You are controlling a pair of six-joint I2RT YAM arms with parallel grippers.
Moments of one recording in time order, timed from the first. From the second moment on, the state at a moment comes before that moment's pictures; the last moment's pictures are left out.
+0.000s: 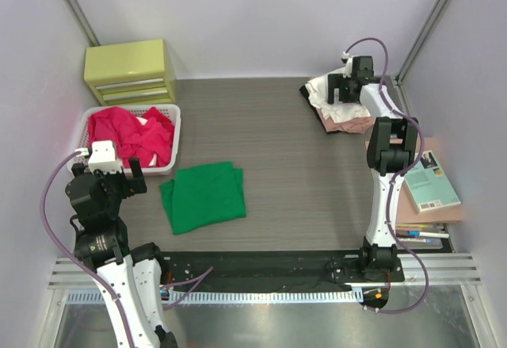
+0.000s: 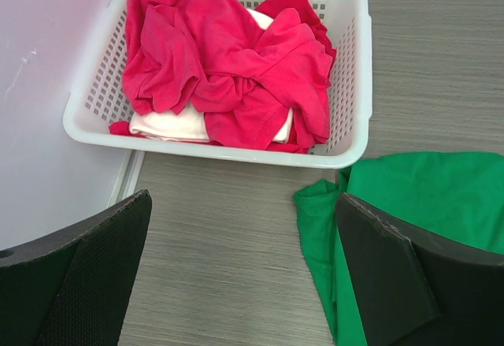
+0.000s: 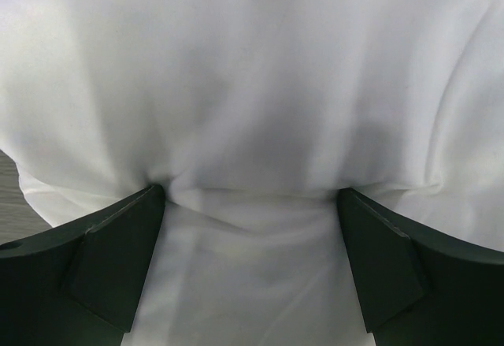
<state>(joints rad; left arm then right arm) 0.39 0.45 0.86 -0.72 0.18 0.15 -0.03 2.36 2.03 -0.48 -0.08 -0.06</state>
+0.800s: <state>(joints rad) 0.39 0.45 0.86 -0.72 0.18 0.15 0.14 1.97 1.44 -0.40 -0.25 -0.19</state>
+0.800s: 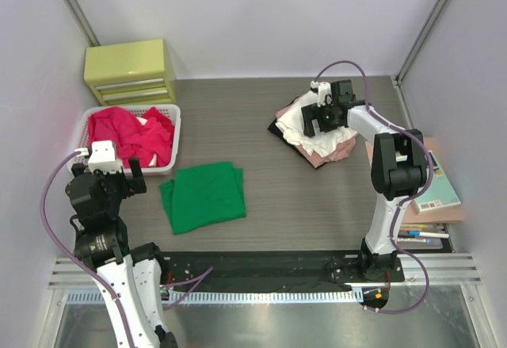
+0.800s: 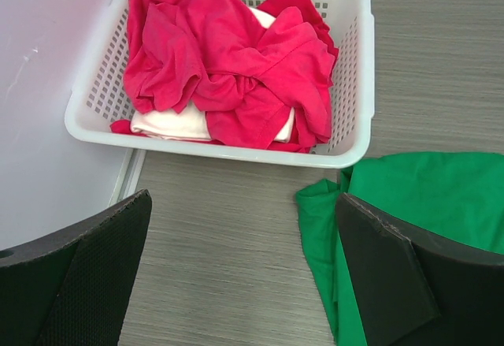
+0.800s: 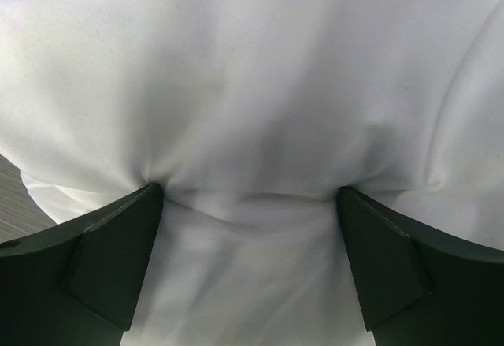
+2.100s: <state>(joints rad) 0.26 1.18 1.16 -1.16 0.94 0.30 0.22 1.13 1.09 -0.78 -0.53 -0.31</state>
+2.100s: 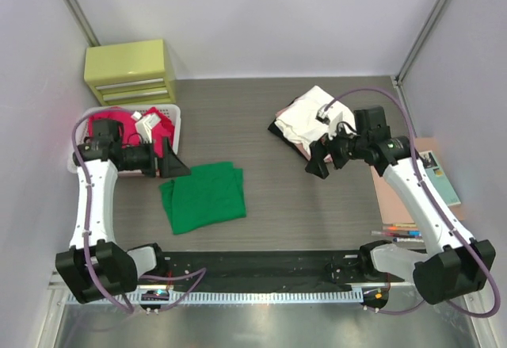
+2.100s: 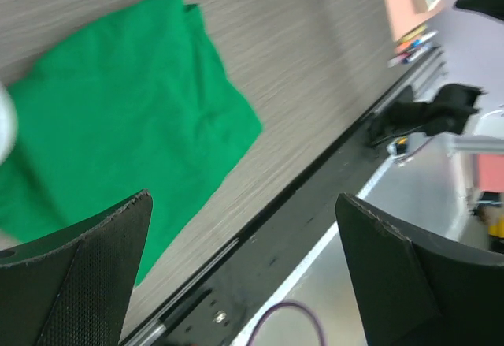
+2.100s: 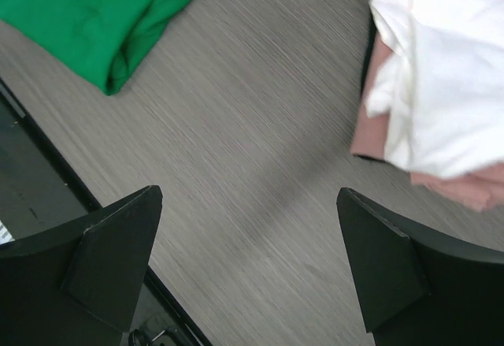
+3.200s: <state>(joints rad) 0.14 0.68 0.90 -0.74 0.50 0.02 0.55 1.43 1.12 -0.56 -0.24 -0.31</state>
